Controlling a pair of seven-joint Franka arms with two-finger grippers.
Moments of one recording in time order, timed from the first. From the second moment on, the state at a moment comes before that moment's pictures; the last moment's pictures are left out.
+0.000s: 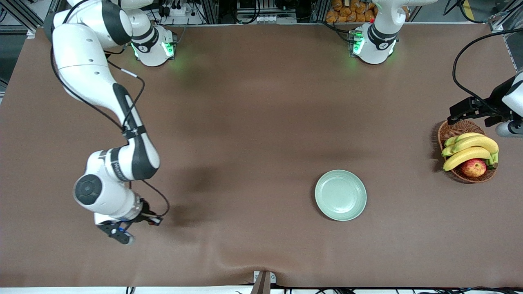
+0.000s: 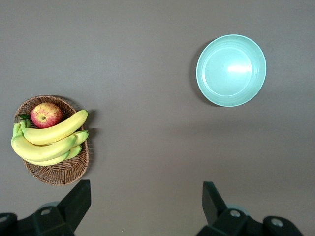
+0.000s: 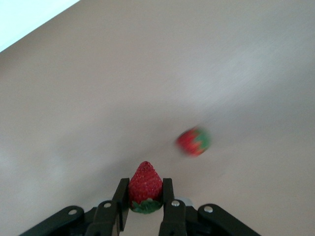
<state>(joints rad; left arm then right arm) 0.00 0.10 -0.02 -1.48 -0.02 1.56 0.03 0.18 0.89 0.04 -1.16 0.03 2.18 0.68</state>
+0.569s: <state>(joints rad) -0.02 0.13 -0.03 -1.48 -0.02 1.56 0.03 0.48 0.90 0.06 -1.16 0.03 2.20 1.02</state>
